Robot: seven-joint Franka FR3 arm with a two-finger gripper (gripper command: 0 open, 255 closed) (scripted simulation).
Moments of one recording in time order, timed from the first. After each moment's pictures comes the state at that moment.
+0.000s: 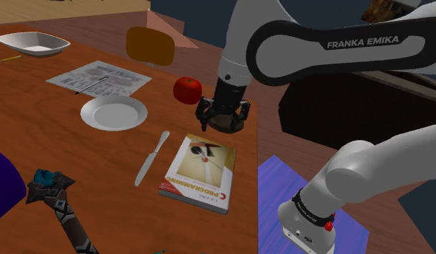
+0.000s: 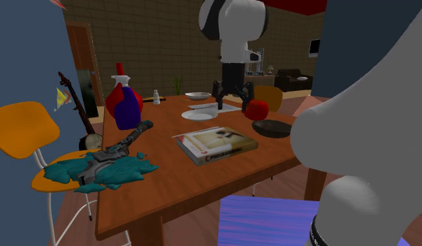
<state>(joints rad) -0.01 -0.49 0.52 -2.44 0.28 1.96 0.80</state>
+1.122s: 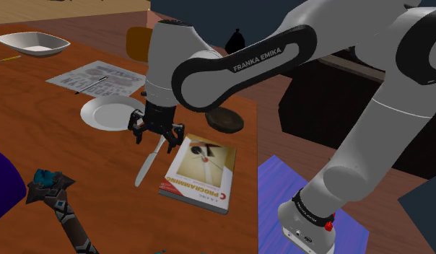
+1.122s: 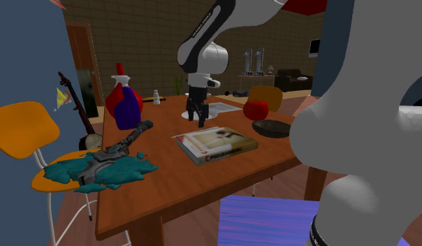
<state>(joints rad) -0.06 0.16 0.76 -2.11 -0.03 2.27 1.60</state>
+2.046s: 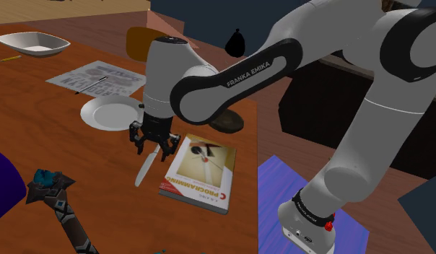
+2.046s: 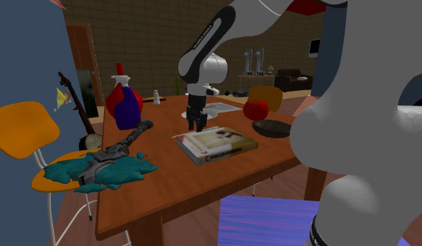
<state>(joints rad) -0.04 0.24 0.74 -2.12 -0.10 2.34 1.65</state>
